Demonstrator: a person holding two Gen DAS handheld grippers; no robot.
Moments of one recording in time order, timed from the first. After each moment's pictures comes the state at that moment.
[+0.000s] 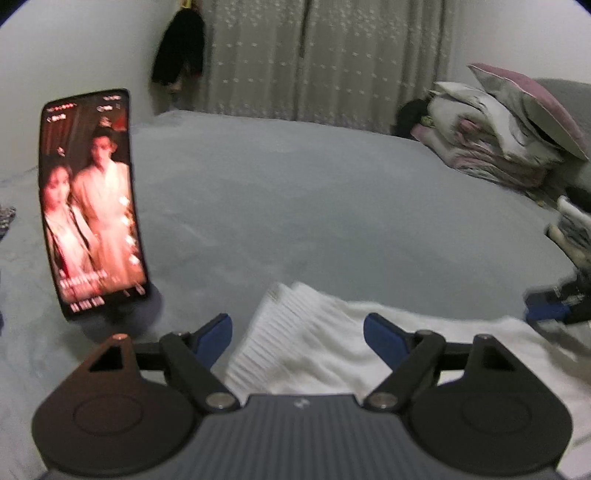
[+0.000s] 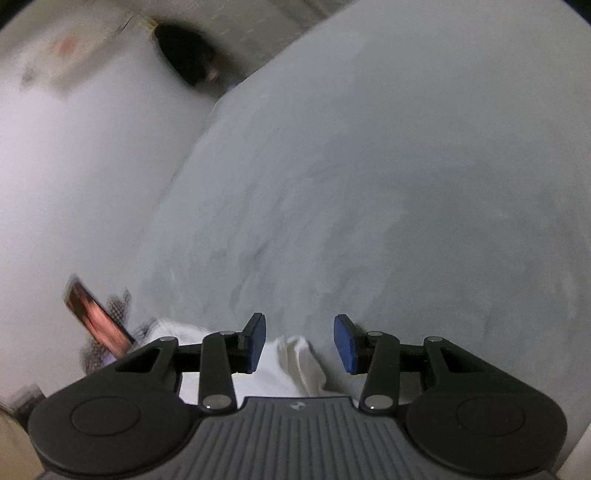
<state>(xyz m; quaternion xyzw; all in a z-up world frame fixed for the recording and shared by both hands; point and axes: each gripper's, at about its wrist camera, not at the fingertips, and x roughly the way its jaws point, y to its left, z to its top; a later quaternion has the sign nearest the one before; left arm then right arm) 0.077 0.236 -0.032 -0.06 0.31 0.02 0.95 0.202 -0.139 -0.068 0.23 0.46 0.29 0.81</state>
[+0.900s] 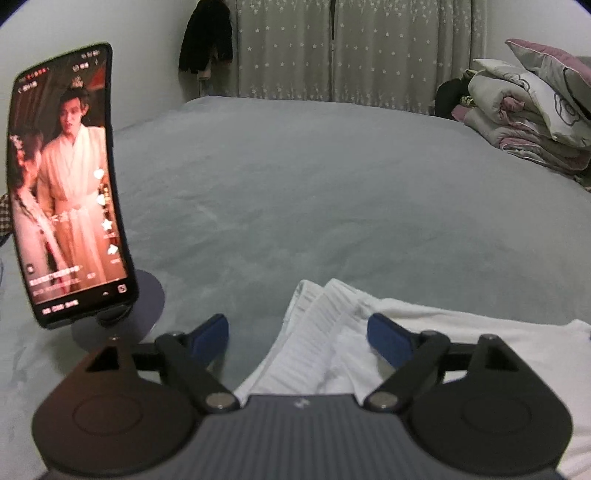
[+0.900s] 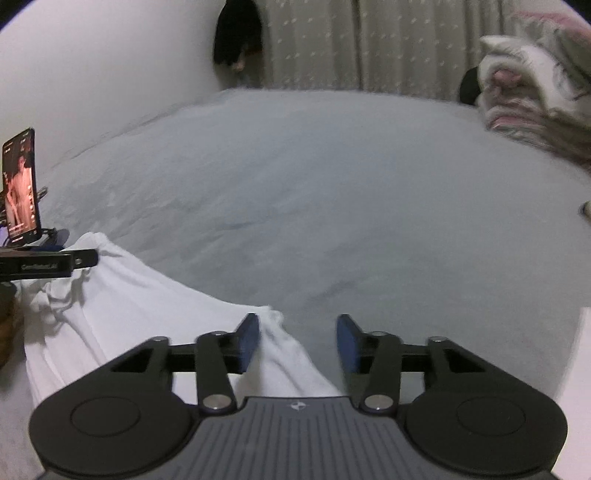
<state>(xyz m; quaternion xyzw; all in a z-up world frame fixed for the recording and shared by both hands) 0.133 0.217 -0.070 -0.03 0.33 0.08 0.94 0.130 -0.103 -0.061 -0.05 0.33 0.21 0.92</state>
